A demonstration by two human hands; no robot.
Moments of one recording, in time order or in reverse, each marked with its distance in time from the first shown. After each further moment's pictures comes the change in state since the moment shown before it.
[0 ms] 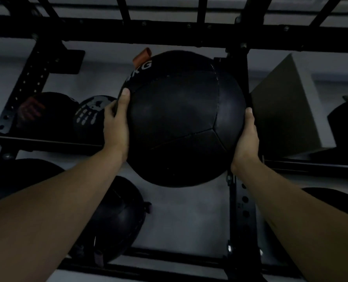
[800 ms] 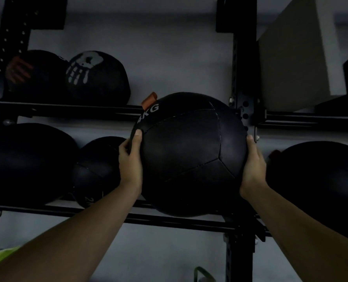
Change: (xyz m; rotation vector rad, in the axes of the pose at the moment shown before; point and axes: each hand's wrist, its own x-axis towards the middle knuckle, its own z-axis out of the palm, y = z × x) left_hand -0.136 -0.121 -0.027 0.071 0.166 -0.398; right_hand -0.075 0.103 -0.108 -0.107 0.210 0.261
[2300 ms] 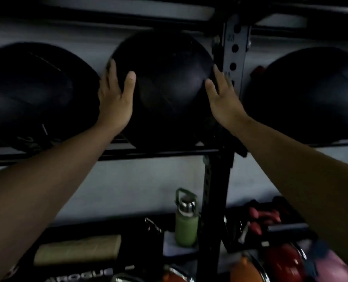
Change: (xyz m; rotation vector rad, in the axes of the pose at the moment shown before) left_hand 0.028 -0.105 -0.005 0.763 -0.349 0.180; right_hand -0.001 0.075 -0.019 -1.059 -0.222 -0.191
